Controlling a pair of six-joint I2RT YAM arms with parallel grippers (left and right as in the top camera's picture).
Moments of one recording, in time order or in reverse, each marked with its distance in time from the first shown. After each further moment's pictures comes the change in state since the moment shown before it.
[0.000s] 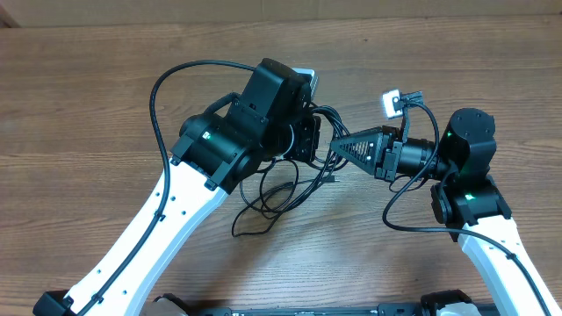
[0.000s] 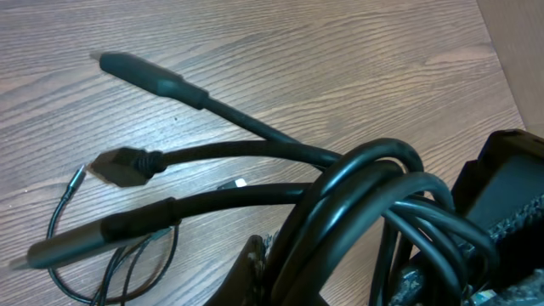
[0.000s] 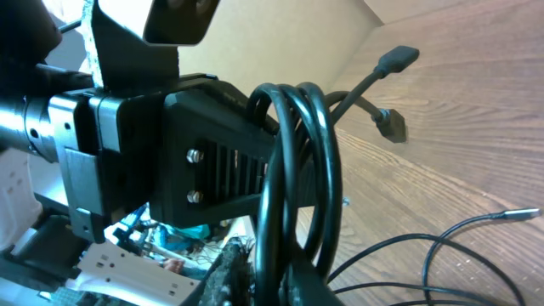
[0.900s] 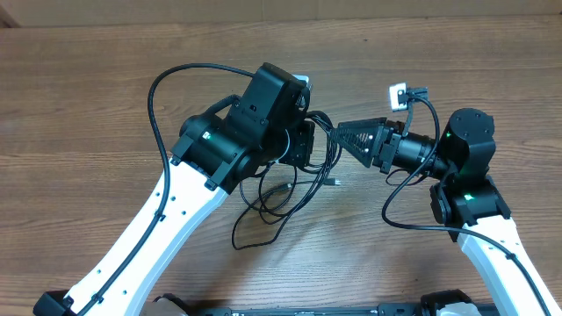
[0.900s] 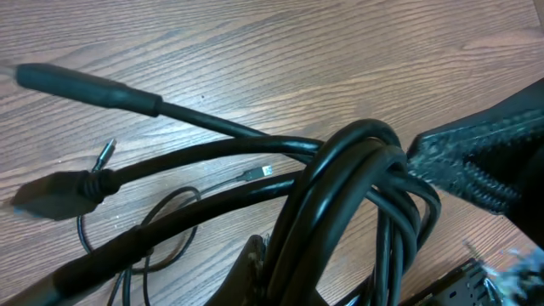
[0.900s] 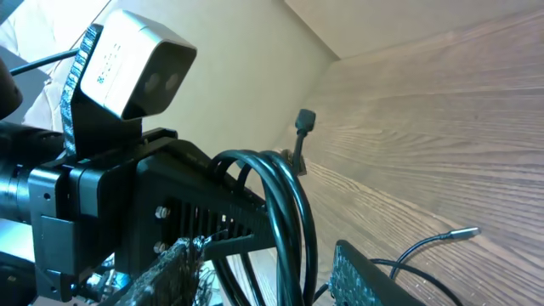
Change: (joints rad) left arm 0.000 0.000 0.000 -0.073 -0.051 0.001; right arm 0.006 0.000 0.000 0.015 0.159 -0.004
